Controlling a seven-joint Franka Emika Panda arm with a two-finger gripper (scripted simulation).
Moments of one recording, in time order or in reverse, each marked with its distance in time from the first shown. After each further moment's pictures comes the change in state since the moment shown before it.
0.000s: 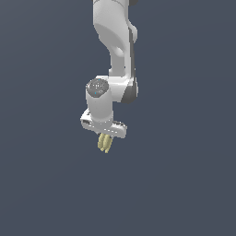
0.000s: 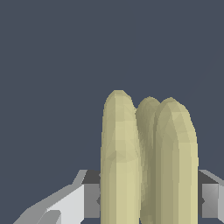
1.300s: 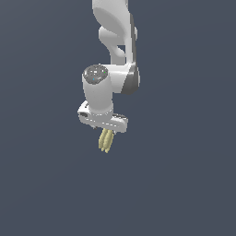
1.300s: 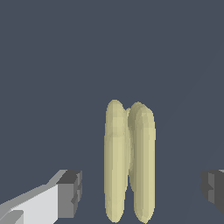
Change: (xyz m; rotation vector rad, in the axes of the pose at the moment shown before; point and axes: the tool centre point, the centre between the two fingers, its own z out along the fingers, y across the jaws) arm 0.000 -0.001 -0.045 0.001 0.000 -0.005
